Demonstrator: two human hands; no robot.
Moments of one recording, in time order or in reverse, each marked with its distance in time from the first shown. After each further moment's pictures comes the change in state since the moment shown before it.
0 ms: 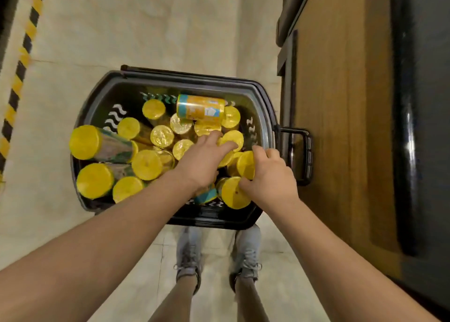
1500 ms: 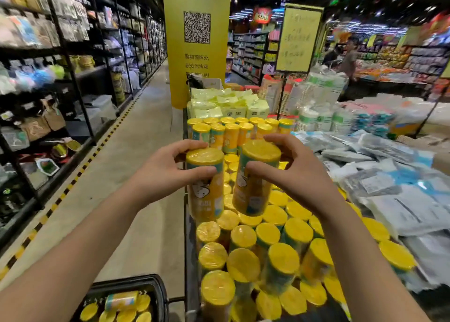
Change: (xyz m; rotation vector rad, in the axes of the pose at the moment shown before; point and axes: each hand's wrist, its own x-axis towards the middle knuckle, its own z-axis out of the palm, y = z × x) left_hand -0.308 0.415 -0.518 -0.742 0.675 0.523; right_hand -0.468 0.178 -0.574 0.721 0.893 -0.460
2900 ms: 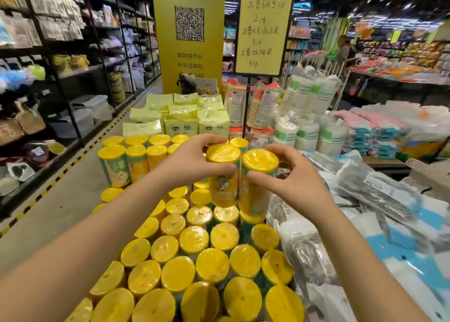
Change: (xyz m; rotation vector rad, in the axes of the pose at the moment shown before) left_hand 0.335 0.046 0.274 0.230 -0.008 -0.060; right_hand 0.236 0.262 -0.215 0.058 -0.031 -0.052
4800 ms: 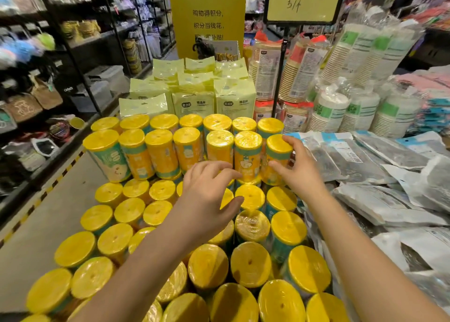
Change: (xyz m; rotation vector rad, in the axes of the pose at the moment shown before) left_hand 0.029 -0.121 0.068 0.508 0.083 0.120; right_hand 0.156 0.202 0.108 -0.176 -0.020 0.140
